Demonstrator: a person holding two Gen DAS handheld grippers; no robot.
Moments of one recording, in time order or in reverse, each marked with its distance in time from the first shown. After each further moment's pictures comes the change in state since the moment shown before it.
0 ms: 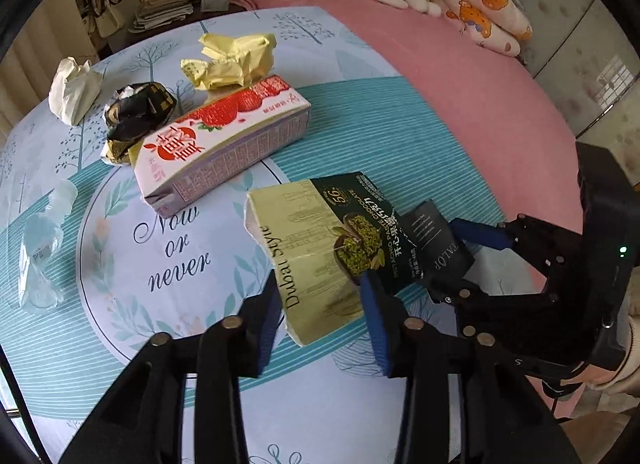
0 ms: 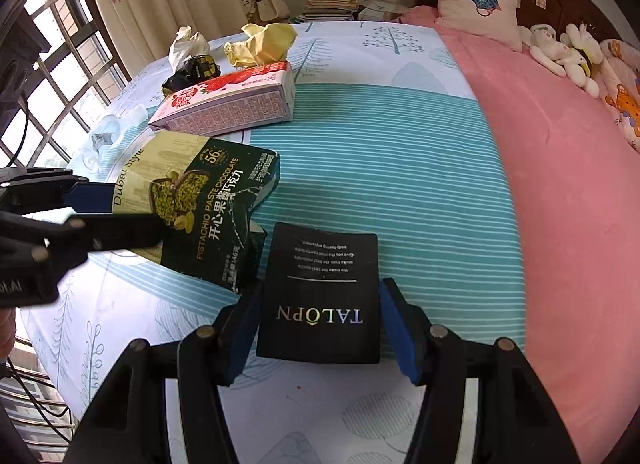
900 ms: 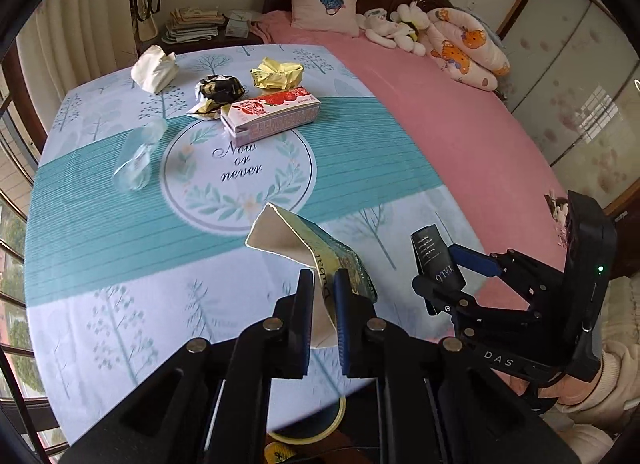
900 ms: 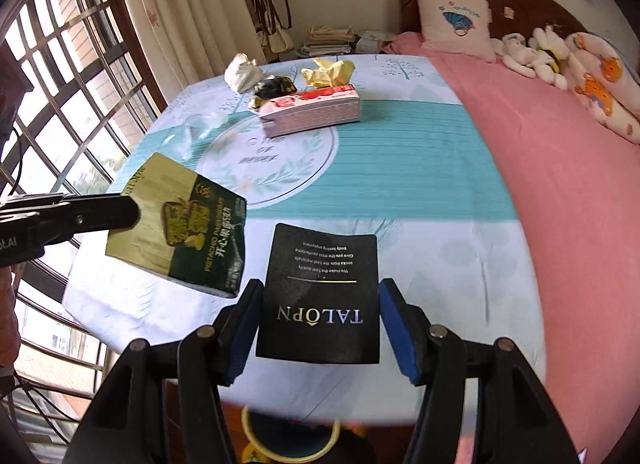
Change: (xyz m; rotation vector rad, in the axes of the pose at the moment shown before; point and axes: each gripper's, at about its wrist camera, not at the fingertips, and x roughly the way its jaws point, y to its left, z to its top) left arm -0.154 0.026 -0.139 -0.036 -0.130 -0.067; right arm -0.108 0.108 -0.094 0.090 -0.125 -0.024
